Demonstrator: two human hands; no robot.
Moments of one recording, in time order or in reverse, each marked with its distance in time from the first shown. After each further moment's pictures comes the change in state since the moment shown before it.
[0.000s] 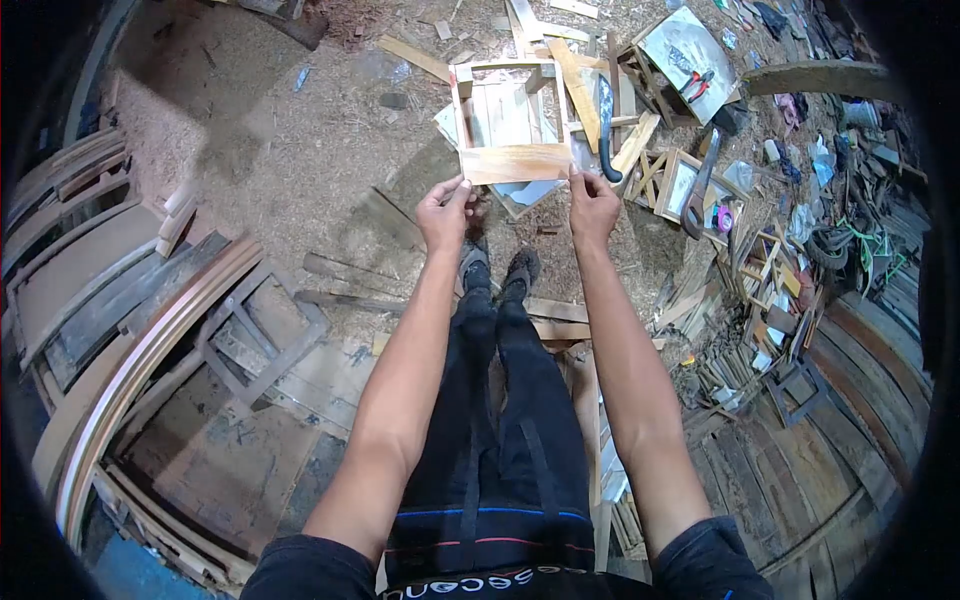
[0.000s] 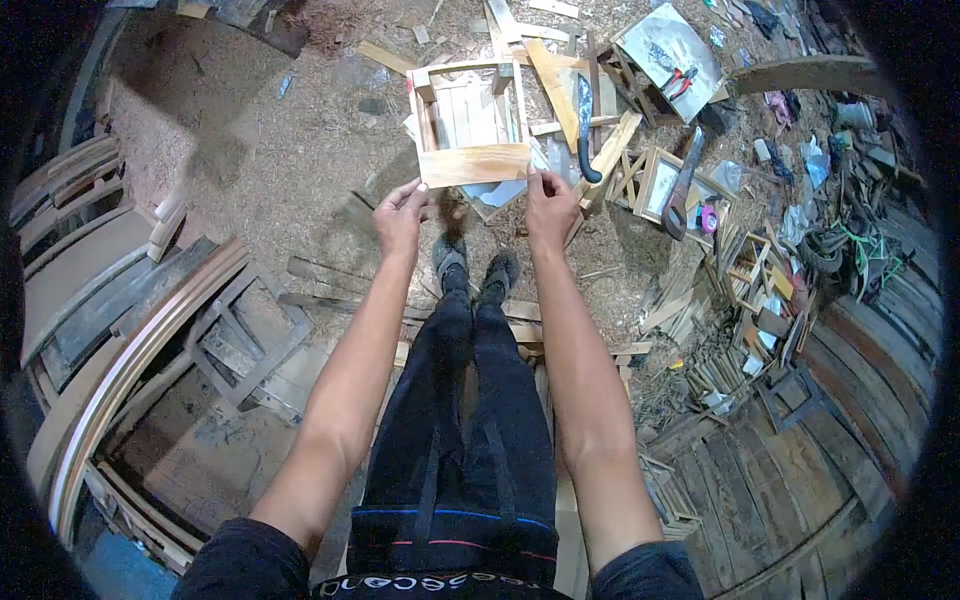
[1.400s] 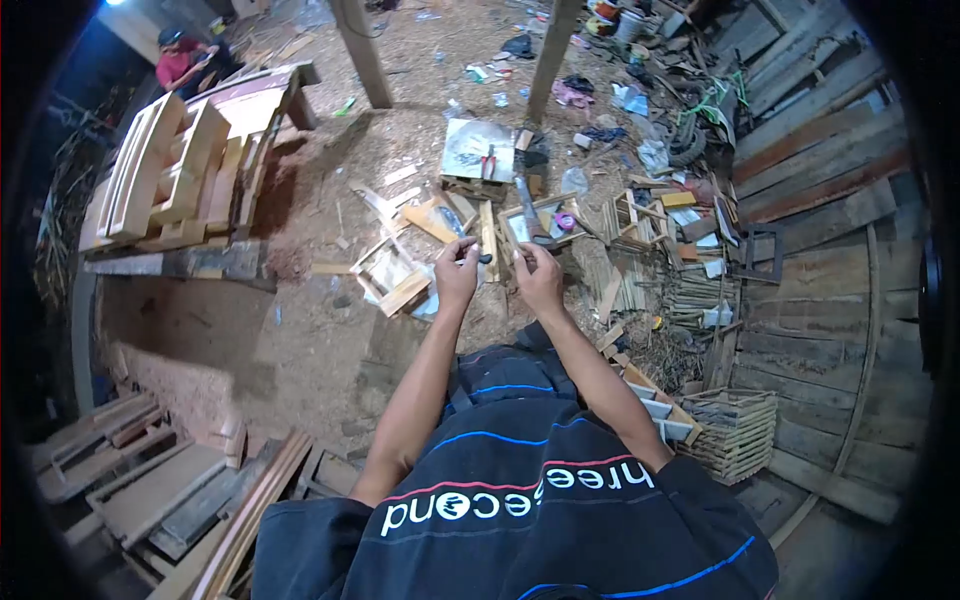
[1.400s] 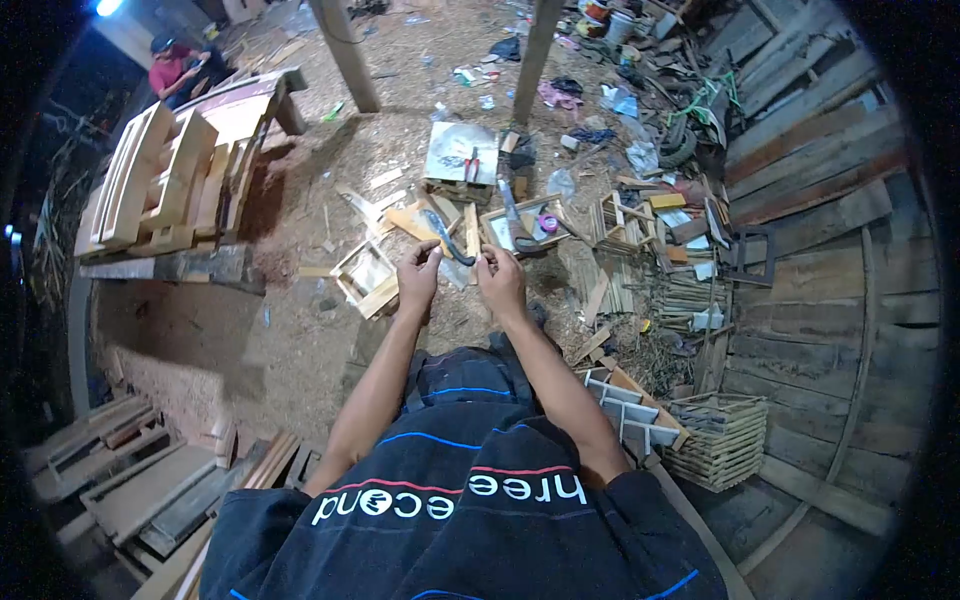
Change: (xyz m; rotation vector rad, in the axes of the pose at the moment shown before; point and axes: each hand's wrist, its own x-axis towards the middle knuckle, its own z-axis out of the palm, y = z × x) left_hand -0.249 0.215 0.177 0.298 -0.701 0.585; right_hand -0.120 -0.243 -0.274 -0.099 0.330 -0.294
